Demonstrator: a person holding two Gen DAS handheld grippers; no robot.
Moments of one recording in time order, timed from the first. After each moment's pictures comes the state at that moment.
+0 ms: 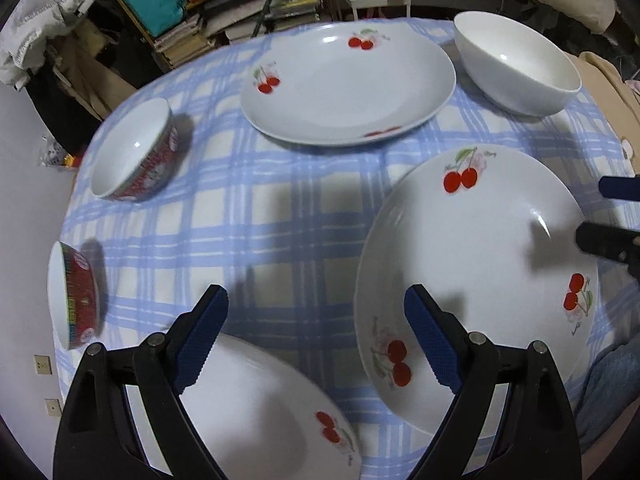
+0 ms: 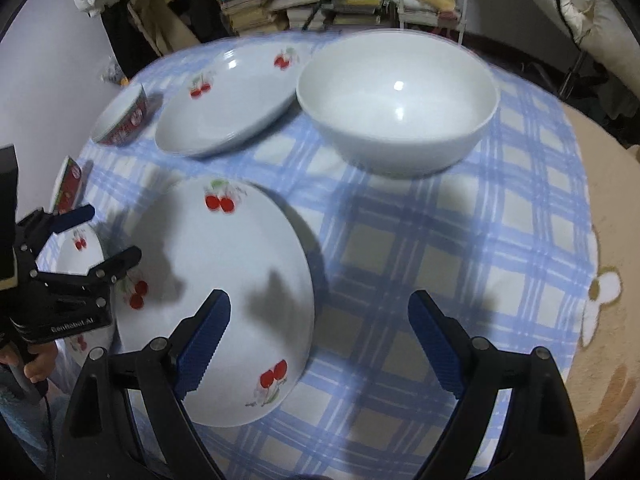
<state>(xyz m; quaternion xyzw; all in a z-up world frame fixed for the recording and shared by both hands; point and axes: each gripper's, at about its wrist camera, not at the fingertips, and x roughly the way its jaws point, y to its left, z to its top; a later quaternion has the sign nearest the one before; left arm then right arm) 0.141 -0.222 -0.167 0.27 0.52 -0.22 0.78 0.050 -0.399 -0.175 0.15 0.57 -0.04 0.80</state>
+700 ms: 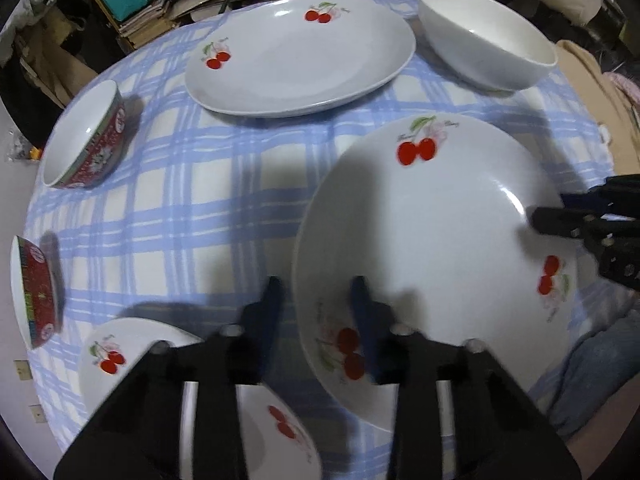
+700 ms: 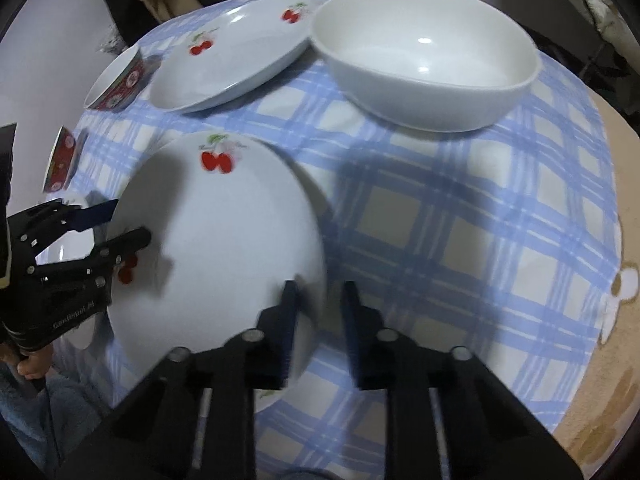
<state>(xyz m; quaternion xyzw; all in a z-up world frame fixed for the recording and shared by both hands) 0.128 -0.234 -0.182 0.25 0.56 -0.27 0.74 0.054 -0.390 -0.196 0.15 0.62 -0.01 0.77</state>
